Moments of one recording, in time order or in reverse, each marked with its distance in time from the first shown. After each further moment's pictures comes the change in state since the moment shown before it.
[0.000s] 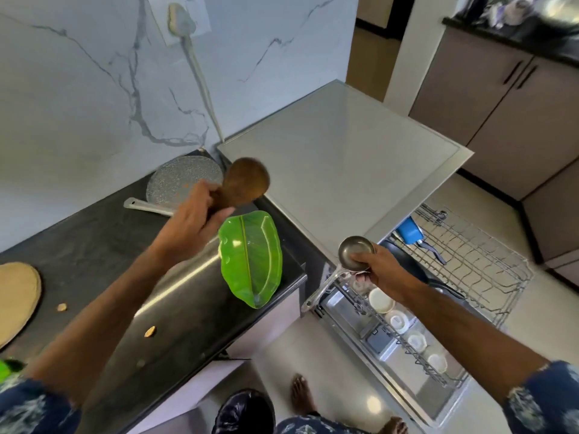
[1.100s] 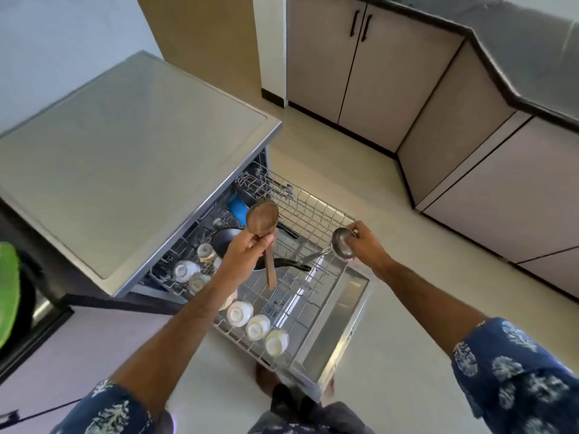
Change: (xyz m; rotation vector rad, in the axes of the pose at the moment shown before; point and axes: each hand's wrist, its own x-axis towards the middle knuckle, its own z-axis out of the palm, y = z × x) left_hand 0.094 0.307 0.471 -0.768 -0.363 -0.435; right_hand 0.015 0.043 -0.471 -0.397 0.308 -0.026
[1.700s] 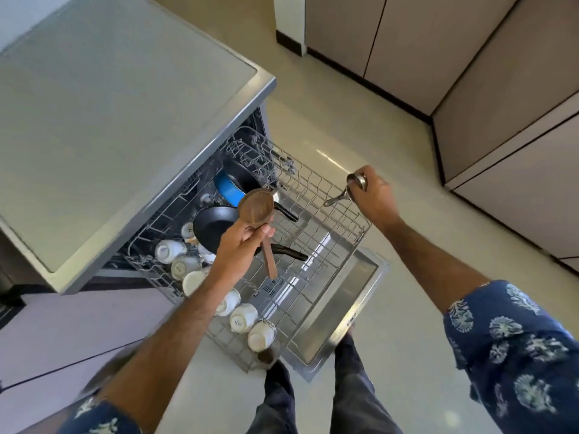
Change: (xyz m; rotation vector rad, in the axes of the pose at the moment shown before) left_hand 0.054 -0.047 0.045 0.065 0.161 -0.083; right_hand 0.146 0.010 -0.027 -0.224 0.183 -0.314
